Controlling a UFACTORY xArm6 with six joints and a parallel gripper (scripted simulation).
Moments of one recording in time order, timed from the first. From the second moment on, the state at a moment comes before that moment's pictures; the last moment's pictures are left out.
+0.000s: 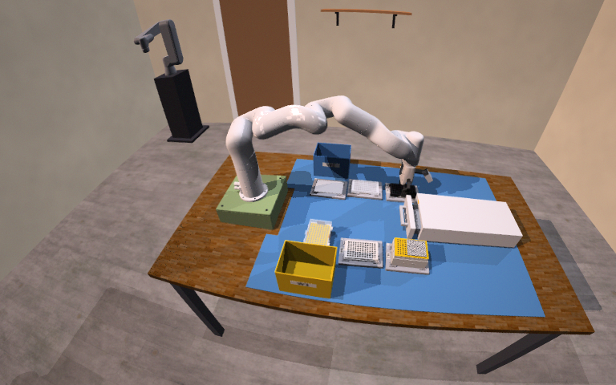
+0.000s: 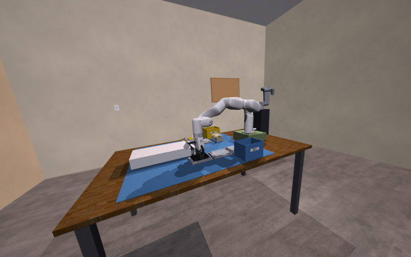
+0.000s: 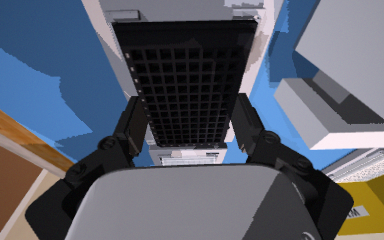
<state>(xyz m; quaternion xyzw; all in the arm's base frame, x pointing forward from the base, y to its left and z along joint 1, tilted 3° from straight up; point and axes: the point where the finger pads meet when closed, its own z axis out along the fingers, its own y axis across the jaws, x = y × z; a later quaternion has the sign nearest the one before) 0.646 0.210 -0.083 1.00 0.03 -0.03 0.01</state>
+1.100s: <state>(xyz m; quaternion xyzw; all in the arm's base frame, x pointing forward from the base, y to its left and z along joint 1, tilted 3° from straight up) 0.647 0.210 -0.066 1.00 0.03 -0.03 0.01</state>
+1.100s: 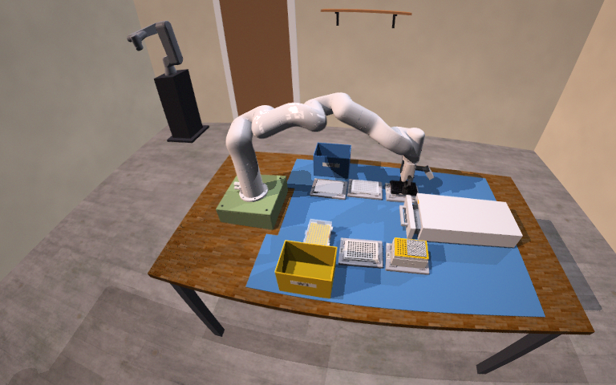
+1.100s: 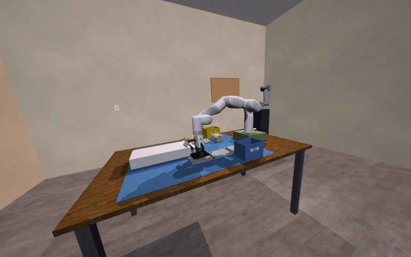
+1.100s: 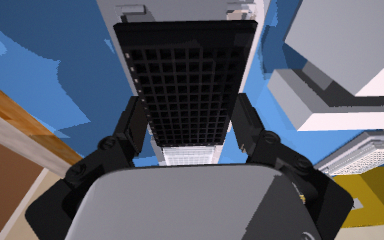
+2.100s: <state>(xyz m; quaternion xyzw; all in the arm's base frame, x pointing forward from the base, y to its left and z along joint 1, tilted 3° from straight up) 0.648 0.211 -0.029 1.00 0.03 -0.03 0.01</state>
